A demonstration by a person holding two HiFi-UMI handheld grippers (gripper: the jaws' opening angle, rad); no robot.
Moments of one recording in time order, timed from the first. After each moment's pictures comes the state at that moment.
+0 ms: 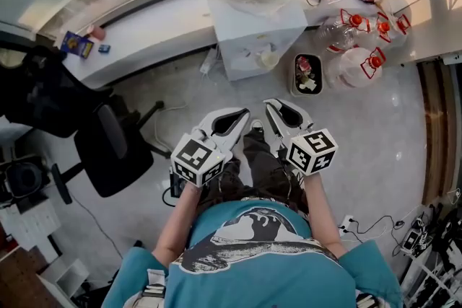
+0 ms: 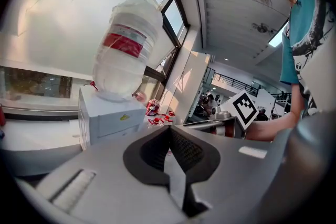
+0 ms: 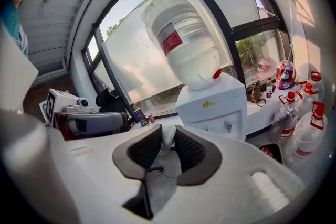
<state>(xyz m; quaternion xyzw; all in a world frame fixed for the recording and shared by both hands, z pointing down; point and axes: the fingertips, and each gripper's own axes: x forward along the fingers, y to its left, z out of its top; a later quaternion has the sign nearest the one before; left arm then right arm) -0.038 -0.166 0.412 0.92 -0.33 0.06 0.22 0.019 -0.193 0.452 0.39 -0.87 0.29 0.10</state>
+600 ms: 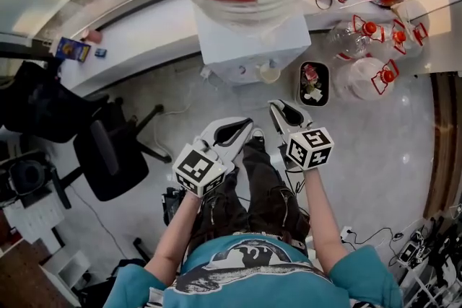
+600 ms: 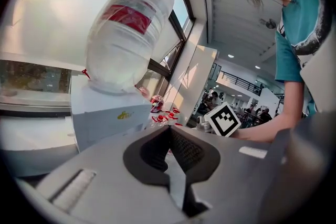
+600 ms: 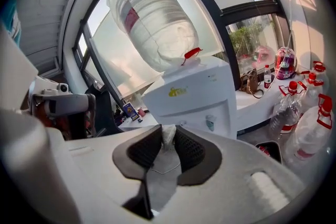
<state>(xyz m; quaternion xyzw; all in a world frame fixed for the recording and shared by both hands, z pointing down) 0.000 -0.232 0.457 0.91 -0.33 0.08 0.23 0.061 -0.282 0.550 0.39 -0.85 0.32 0.13</state>
